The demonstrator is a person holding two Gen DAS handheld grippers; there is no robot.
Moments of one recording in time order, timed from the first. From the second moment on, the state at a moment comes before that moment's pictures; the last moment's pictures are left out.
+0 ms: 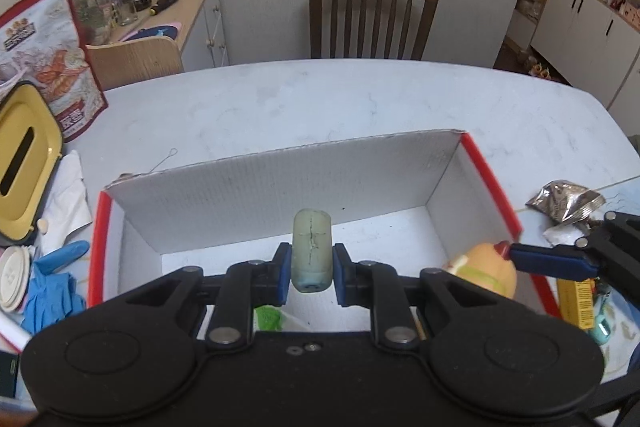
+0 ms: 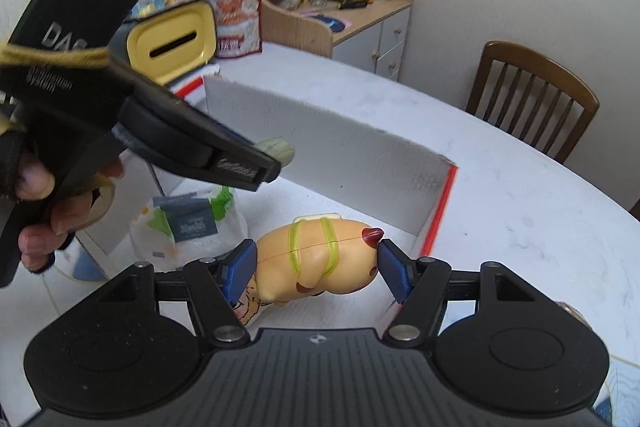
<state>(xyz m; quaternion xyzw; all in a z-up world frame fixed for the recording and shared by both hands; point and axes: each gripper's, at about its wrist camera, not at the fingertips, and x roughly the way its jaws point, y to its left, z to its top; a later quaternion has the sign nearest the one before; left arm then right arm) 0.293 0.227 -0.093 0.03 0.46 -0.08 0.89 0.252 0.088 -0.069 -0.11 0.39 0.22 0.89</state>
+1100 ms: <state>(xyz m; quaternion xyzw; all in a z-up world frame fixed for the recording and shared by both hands) 0.341 0.228 -0.162 0.03 0.59 -0.12 0.80 0.293 0.129 -0.118 -0.17 0.48 0.22 0.83</state>
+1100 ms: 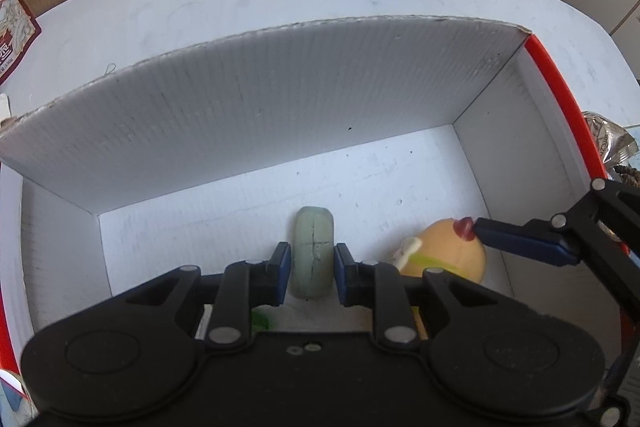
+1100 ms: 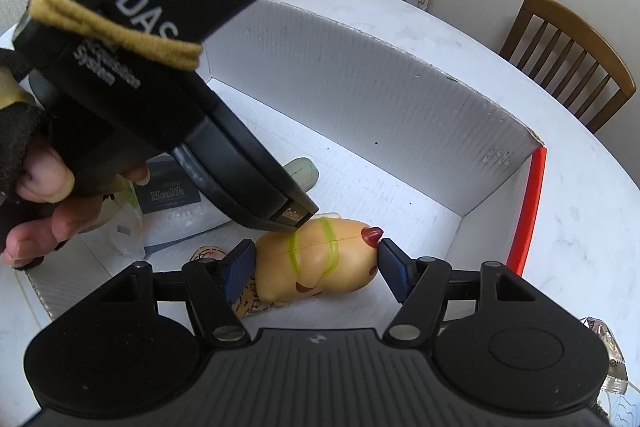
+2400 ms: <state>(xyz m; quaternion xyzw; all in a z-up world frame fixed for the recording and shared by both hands) 0.253 0.203 -0.047 0.01 0.45 -0.13 0.88 0.201 0.029 -0.007 -0.03 0.36 0.21 0.91</state>
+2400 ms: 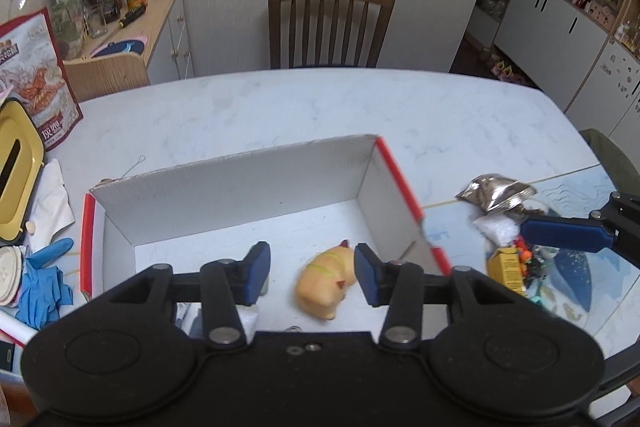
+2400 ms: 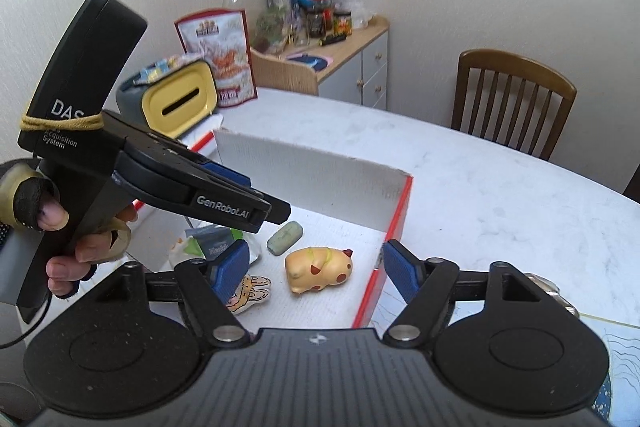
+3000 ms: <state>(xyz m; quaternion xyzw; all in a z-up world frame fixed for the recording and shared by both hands) 0.202 0.135 -0.015 0.01 0.42 -0.12 0.90 0.142 -0.077 0.021 0.02 0.31 0.21 0.93</state>
